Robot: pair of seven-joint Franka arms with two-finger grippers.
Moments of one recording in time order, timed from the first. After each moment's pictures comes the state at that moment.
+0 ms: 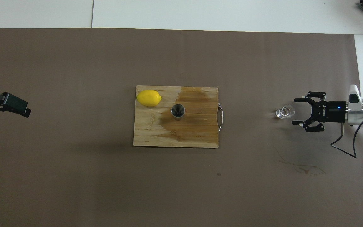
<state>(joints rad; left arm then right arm) 0.13 0.10 -0.14 -1.49 0.00 1.36 0.17 -0.28 0.42 -0.11 -1.96 0.98 1.85 -2.20</state>
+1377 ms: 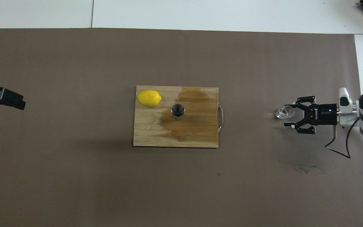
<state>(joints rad) 0.12 0.06 -0.13 -1.54 0.02 1.52 0.16 -0.26 0.42 -0.11 -1.98 0.98 1.84 -2.20</state>
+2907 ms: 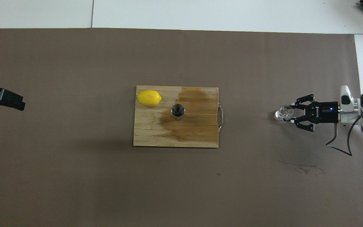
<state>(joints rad) 0.13 0.06 -0.13 -1.55 0.02 1.52 0.16 -0.26 0.42 -0.10 -1.94 0.98 1.84 -2.23</state>
